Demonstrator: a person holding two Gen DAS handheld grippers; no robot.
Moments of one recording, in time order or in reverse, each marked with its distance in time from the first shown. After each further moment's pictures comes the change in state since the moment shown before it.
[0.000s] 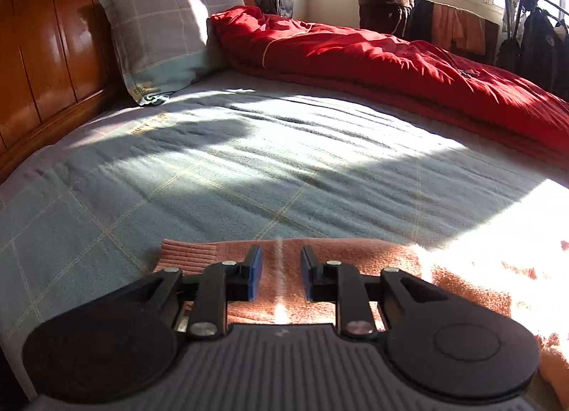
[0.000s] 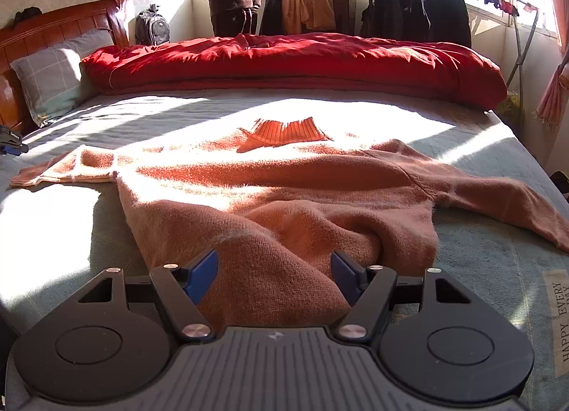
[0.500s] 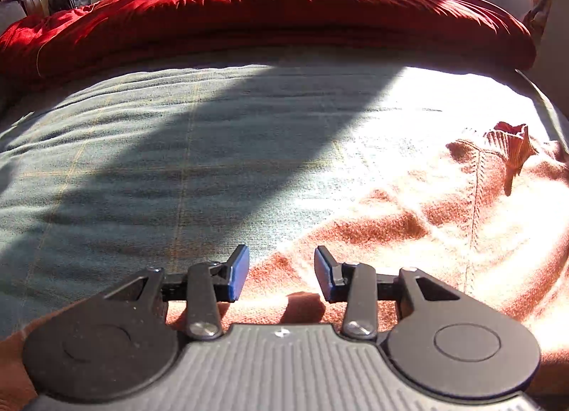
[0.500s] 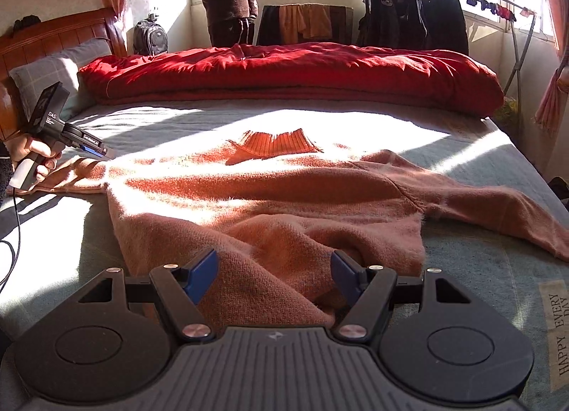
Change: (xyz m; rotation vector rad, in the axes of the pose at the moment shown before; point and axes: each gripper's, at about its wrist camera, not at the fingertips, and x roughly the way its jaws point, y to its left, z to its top) left arm 0.100 -0.159 0.003 0.414 0.181 -0.350; right arm 0.007 -0.023 0.005 0.009 -0.033 -0.016
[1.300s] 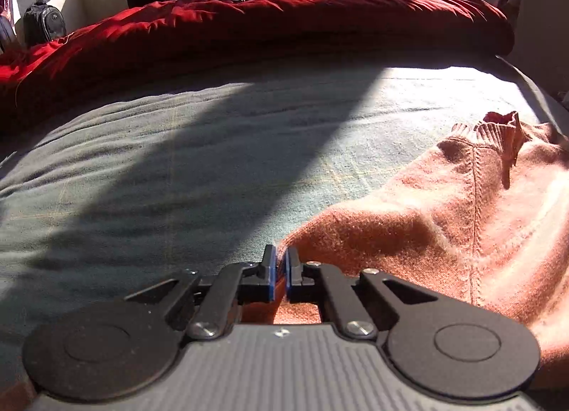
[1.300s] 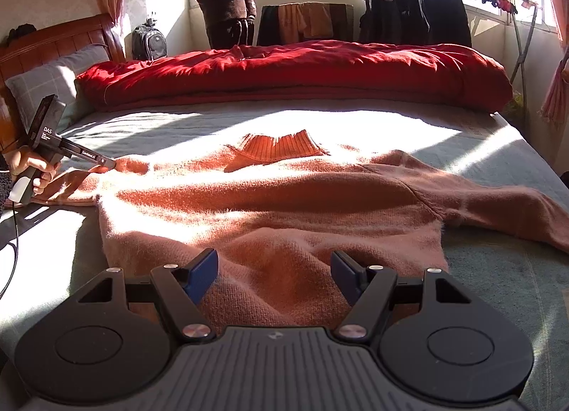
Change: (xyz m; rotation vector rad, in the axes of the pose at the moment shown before) left arm 0.001 -0.008 0.012 0.070 -0.085 -0.022; right arm 0.033 0.000 0.008 0.023 -0.006 0.026
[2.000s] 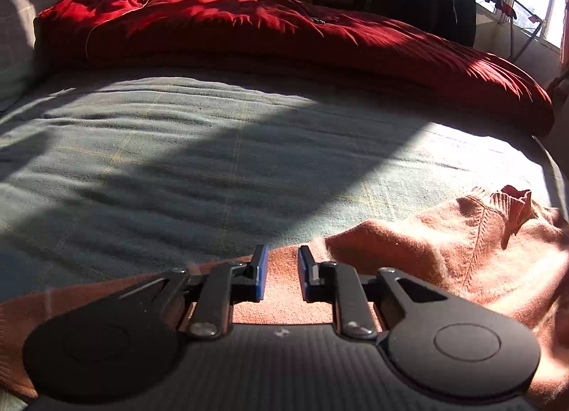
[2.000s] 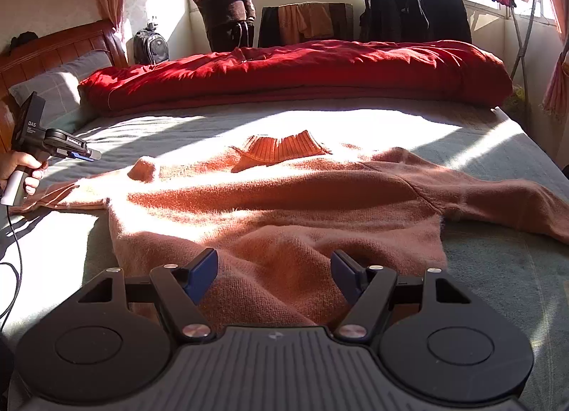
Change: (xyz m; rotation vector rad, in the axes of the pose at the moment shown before) left arm -0.049 0.043 -0.033 -0.302 -0.008 0.049; right arm -0.012 0.000 0.000 0.021 0.003 0.022
